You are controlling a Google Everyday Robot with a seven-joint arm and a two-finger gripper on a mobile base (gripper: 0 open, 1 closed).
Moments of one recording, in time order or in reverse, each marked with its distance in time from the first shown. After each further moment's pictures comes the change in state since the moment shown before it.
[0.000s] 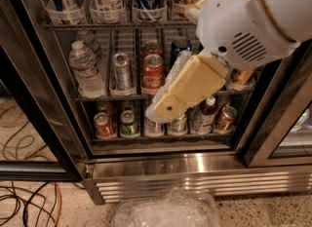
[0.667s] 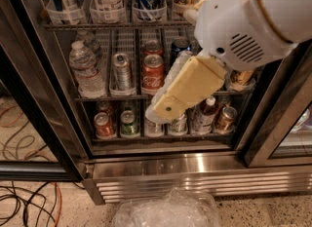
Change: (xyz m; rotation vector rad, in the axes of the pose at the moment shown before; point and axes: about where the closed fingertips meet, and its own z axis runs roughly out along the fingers) arm 0.000 0.000 0.000 0.000 0.000 0.000
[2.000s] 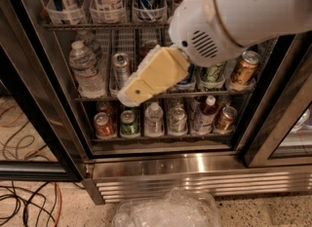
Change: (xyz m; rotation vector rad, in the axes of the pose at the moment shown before) arm -0.016 -0.014 0.044 -0.030 -0.089 0.150
